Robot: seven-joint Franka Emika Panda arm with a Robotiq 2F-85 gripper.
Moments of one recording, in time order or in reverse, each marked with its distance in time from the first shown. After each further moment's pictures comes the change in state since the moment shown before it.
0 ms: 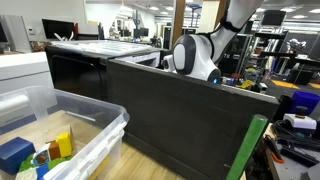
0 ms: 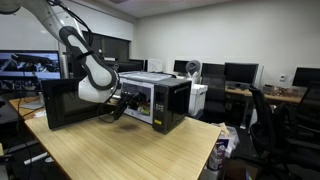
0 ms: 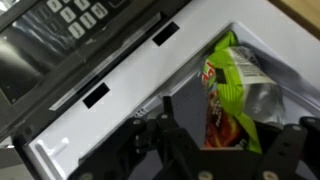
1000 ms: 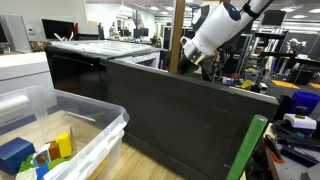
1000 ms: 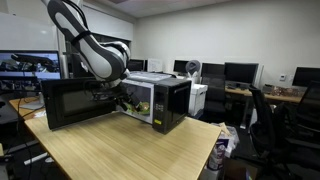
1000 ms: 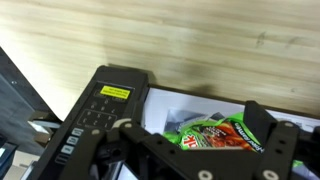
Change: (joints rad) arm -0.275 -0.194 -0.026 0.041 0.304 0.914 -0.316
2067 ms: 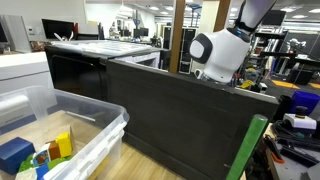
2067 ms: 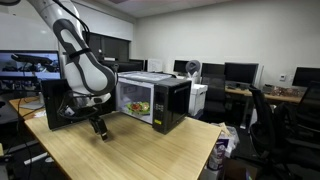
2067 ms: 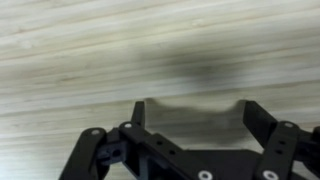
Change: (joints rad) arm 0.099 0.113 0.046 -0.134 -0.266 0.090 0.636
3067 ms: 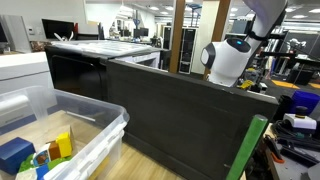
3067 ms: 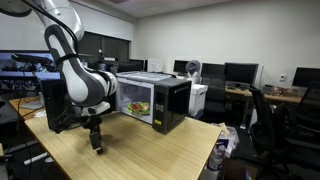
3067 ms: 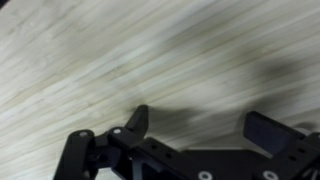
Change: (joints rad) arm 0.087 0.113 -0.219 -0.075 0.270 0.000 -0.020
